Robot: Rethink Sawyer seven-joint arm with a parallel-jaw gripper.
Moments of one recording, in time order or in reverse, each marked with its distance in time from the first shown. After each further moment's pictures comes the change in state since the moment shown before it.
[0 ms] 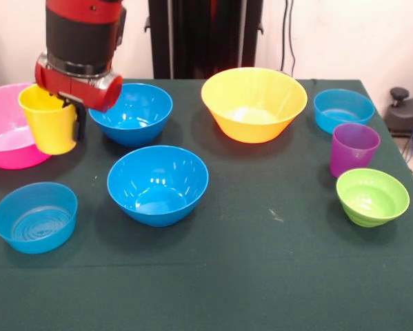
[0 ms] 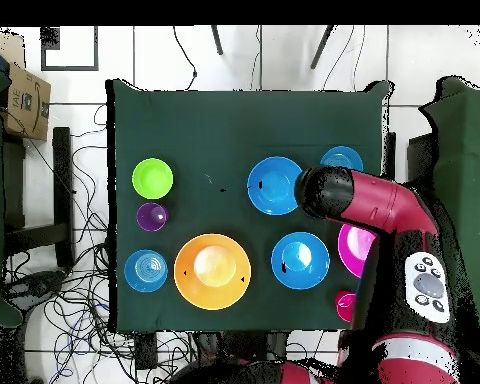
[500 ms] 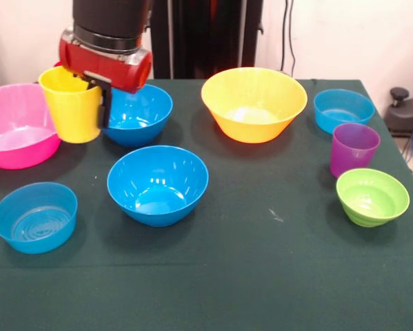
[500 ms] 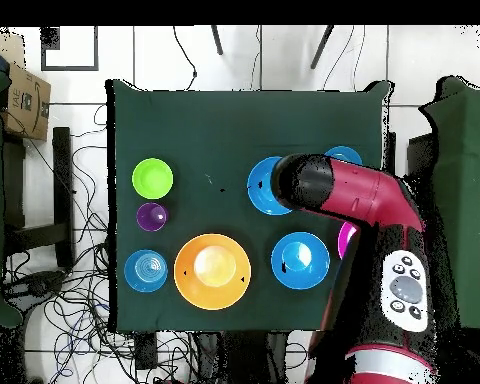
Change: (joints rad) arm 0.076 -0.046 -0.016 0.000 0.050 0.021 0.000
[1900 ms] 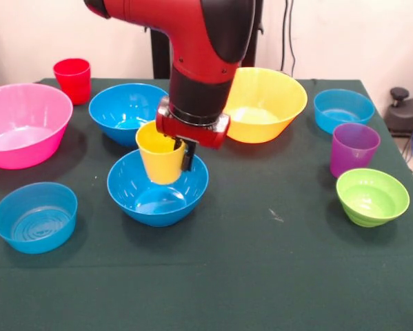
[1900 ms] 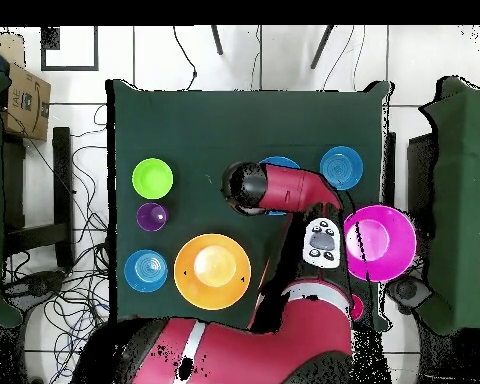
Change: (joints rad) arm 0.142 0.219 -0.022 -0.027 0.049 -0.005 0.069
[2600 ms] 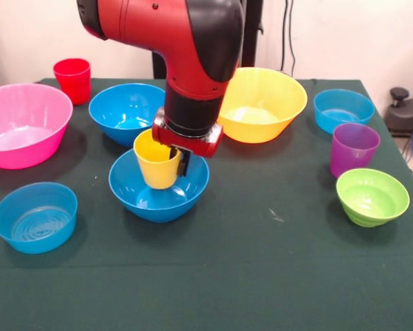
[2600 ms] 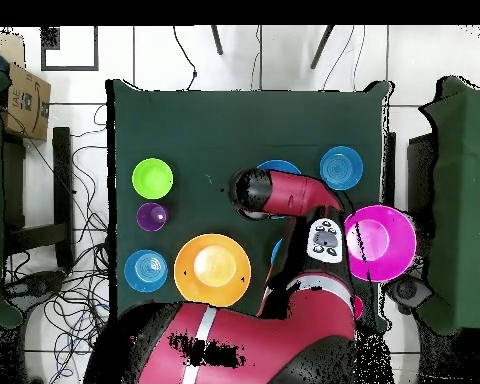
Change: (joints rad) arm -0.019 0.050 -0.001 0.000 0.000 -0.016 0.003
